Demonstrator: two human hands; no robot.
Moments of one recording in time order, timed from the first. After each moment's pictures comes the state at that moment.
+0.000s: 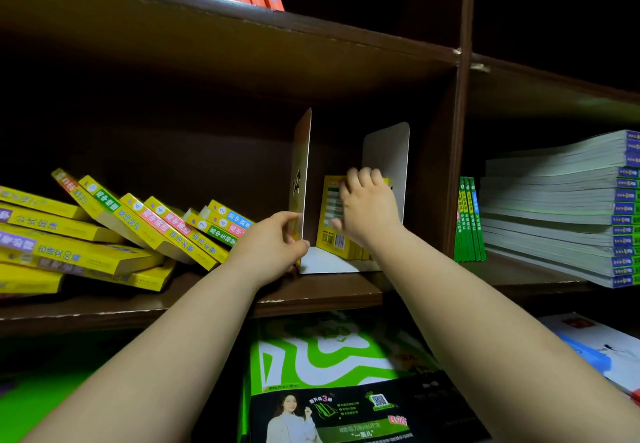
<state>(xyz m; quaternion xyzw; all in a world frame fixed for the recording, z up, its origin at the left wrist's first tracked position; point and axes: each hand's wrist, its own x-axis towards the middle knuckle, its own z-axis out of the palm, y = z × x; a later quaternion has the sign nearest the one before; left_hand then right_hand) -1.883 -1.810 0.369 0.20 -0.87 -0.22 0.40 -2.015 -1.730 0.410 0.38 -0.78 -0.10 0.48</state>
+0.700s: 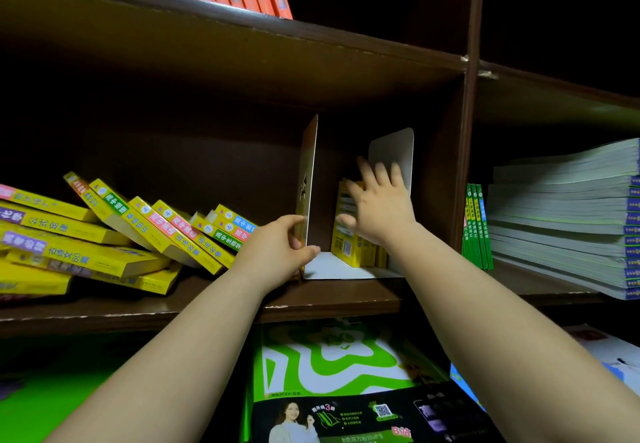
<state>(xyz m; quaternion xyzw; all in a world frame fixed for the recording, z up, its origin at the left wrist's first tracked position) -1.884 -1.809 0.368 0.20 -0.86 -0.21 0.42 -2.036 -1.728 0.417 0.43 -0.77 0.01 0.47</state>
